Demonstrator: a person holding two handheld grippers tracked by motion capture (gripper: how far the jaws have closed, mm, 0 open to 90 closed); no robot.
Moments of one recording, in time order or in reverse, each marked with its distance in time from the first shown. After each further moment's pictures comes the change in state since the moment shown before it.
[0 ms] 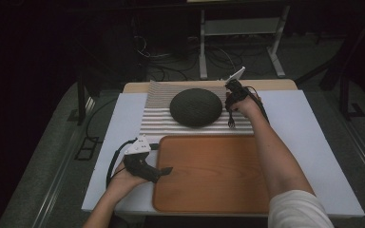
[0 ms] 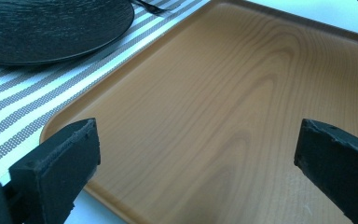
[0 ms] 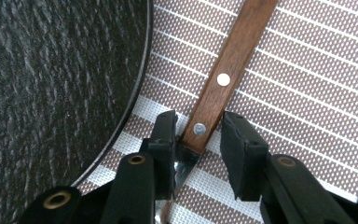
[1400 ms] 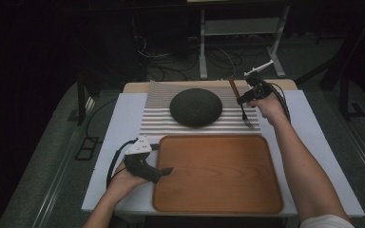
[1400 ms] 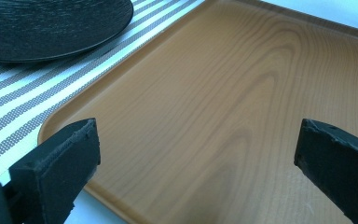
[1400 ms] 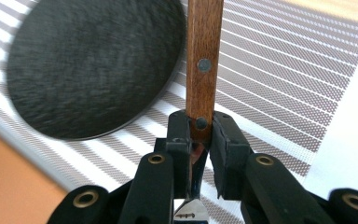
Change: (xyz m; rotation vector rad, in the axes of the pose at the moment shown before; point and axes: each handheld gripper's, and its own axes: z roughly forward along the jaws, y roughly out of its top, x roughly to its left) left arm 0.000 -0.001 0.002 0.010 0.001 0.002; right arm -0.020 -0.049 -0.088 -0.242 0.161 -0.061
